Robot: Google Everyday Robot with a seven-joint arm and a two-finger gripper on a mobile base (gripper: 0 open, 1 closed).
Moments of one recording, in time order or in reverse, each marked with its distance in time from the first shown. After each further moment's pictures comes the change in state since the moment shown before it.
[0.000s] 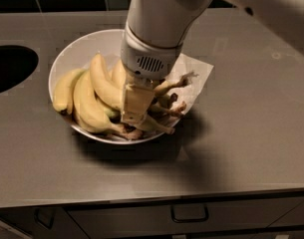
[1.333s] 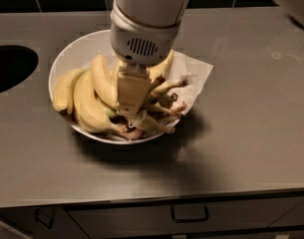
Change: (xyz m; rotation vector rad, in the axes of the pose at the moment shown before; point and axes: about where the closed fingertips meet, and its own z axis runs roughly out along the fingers) arm -0.011 0.004 -0.035 0.058 0.044 0.021
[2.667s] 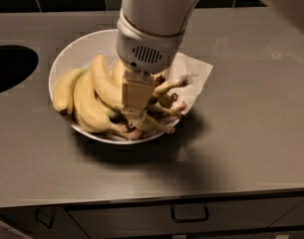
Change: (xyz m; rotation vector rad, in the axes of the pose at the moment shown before) arm 0.010 0.004 0.010 -0.027 0.007 0.039
